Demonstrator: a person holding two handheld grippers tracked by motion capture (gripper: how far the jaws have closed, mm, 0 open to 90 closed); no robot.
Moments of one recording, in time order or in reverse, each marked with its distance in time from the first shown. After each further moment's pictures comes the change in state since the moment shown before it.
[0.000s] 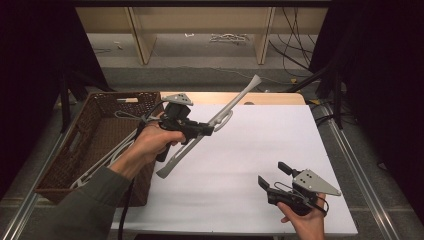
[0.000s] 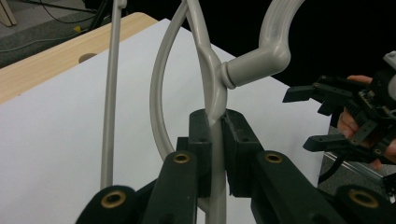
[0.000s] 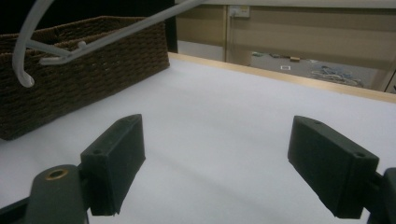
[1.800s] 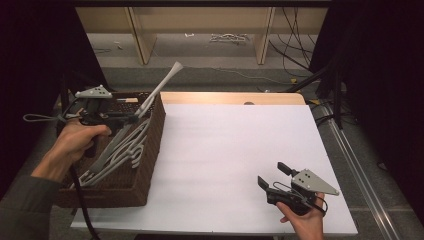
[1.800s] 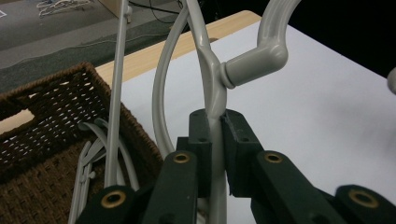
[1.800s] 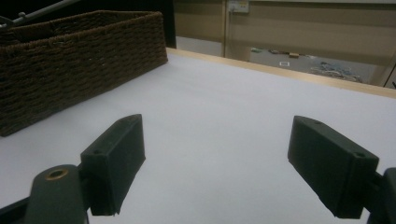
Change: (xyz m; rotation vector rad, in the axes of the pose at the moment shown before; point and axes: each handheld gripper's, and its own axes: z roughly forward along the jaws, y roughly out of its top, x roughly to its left) left arm 0.085 -0.059 -0.138 -0.043 0.311 -0.073; right arm 0.000 -0.003 0.004 -0.004 0.005 0.006
